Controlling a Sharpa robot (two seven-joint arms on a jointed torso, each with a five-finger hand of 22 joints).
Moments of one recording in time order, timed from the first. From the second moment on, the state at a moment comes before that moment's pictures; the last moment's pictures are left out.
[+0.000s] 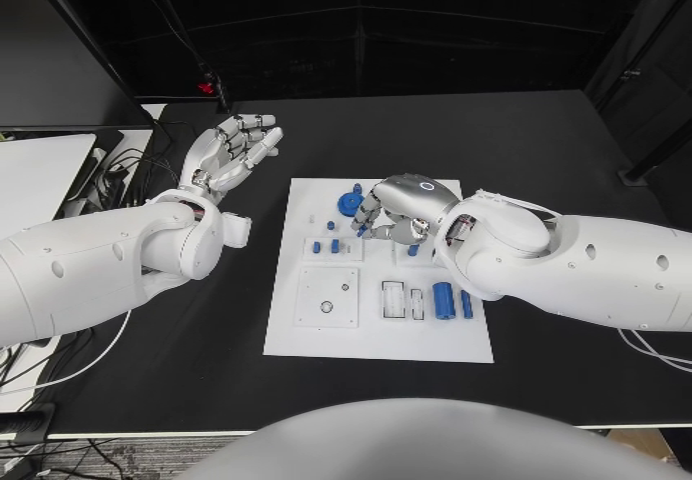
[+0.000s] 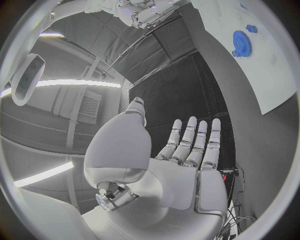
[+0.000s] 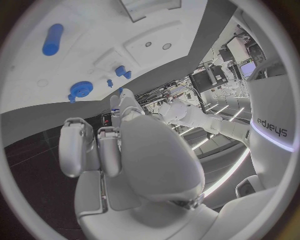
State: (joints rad) left arm 1.27 -0.77 -0.24 1.39 -0.10 -0.46 0.68; left_hand 1.19 -0.08 -0.07 0.29 0.23 0.29 0.14 0.69 0.10 0.48 0.26 0.46 0.12 0.19 0.26 0.71 0.28 0.08 0.42 0.29 0.07 0.70; right arm 1.18 -0.82 -0.09 1.75 -1.63 -0.40 -0.21; right_hand 1.76 0.00 0.06 0.28 0.05 1.16 0.12 0.13 0.08 1.28 0.06 0.07 0.06 1.46 -0.01 1.50 1.31 0.04 1.46 0.10 1.40 1.31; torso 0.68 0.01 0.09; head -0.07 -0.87
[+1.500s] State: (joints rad) left arm 1.27 -0.76 -0.24 1.38 -0.10 -0.46 0.68; left_hand 1.19 -0.08 -0.07 0.29 0.23 0.29 0.14 0.69 0.10 0.48 0.26 0.46 0.12 0.19 0.26 0.71 0.28 0.08 0.42 0.29 0.07 0.70; right arm 1.12 -0.71 -0.10 1.70 -1.62 -0.25 -0.21; right_hand 1.76 0.00 0.08 0.28 0.06 1.15 0.12 0.11 0.08 1.27 0.06 0.06 0.06 1.47 -0.01 1.50 1.31 0.04 1.46 0.10 1.38 1.31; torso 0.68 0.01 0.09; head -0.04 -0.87
